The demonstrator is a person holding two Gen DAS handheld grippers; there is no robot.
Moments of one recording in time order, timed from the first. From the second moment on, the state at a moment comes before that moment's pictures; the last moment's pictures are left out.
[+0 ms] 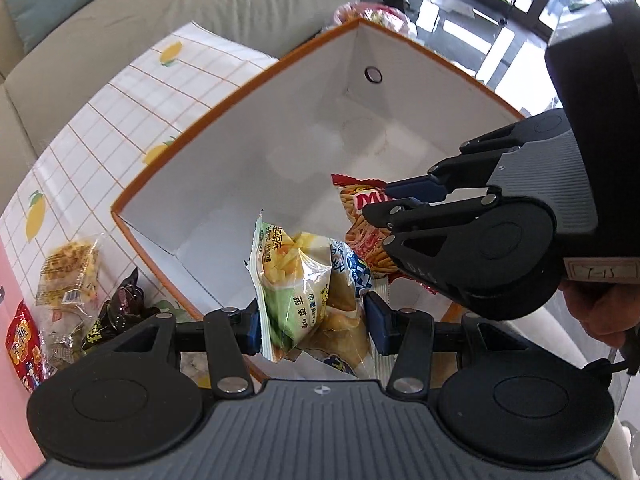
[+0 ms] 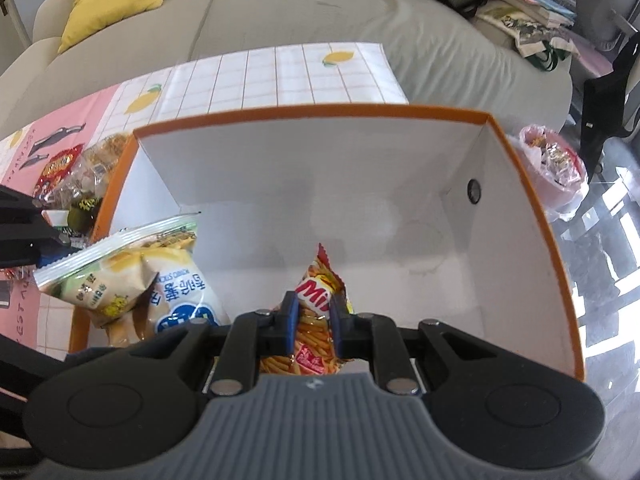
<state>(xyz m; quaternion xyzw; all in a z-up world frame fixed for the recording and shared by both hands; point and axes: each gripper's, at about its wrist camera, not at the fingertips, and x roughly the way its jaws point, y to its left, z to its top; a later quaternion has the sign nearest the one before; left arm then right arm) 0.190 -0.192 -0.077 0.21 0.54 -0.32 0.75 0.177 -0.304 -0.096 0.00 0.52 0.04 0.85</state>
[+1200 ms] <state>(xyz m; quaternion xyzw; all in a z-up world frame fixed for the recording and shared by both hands) 0.185 -0.196 -0.077 0.24 0.56 -0.31 0.73 0.173 -0.296 -0.106 0.00 0.55 0.03 0.83</state>
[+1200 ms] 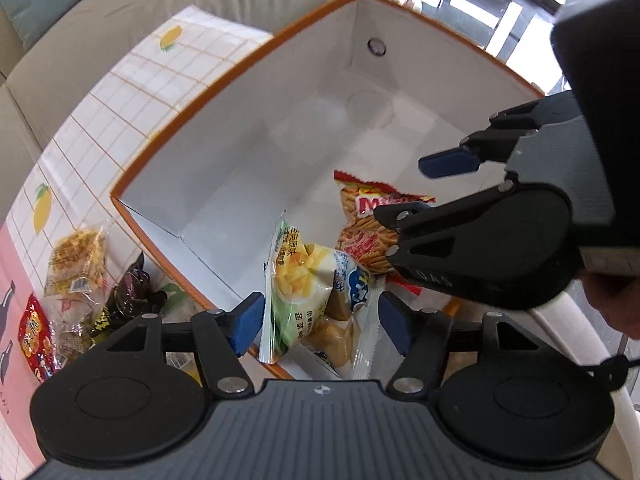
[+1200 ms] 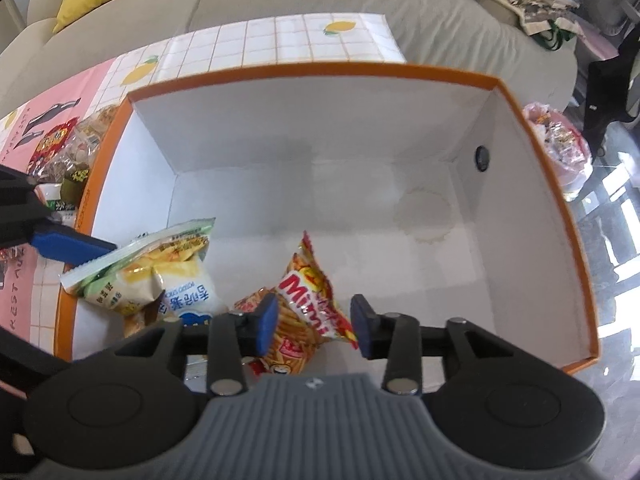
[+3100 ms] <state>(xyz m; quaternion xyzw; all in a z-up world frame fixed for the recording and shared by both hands) 0.133 0.132 -0.098 -0.05 0.50 -0.04 0.86 0.124 -0.047 -0.102 -0.12 0.39 0.17 0.90</state>
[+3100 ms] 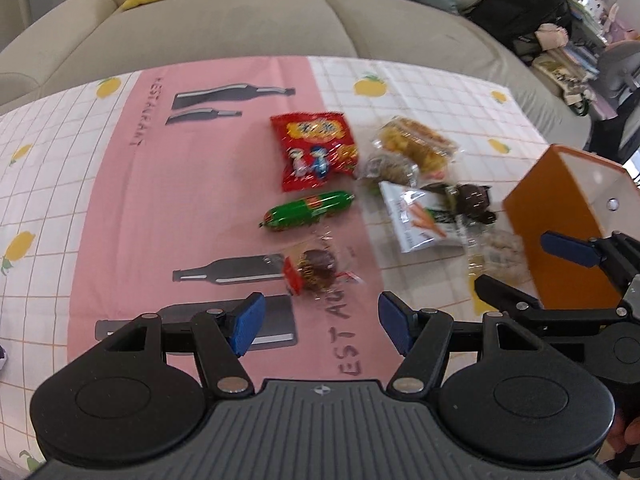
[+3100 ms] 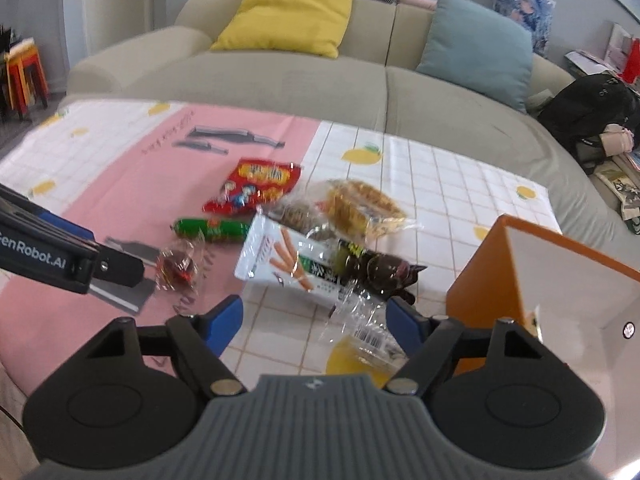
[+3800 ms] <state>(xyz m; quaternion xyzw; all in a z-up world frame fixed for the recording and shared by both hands) 0.172 0.125 -0.149 -0.10 0.51 0.00 0.86 0.153 -0.045 -0.173 -0.17 0.42 0.06 0.89</state>
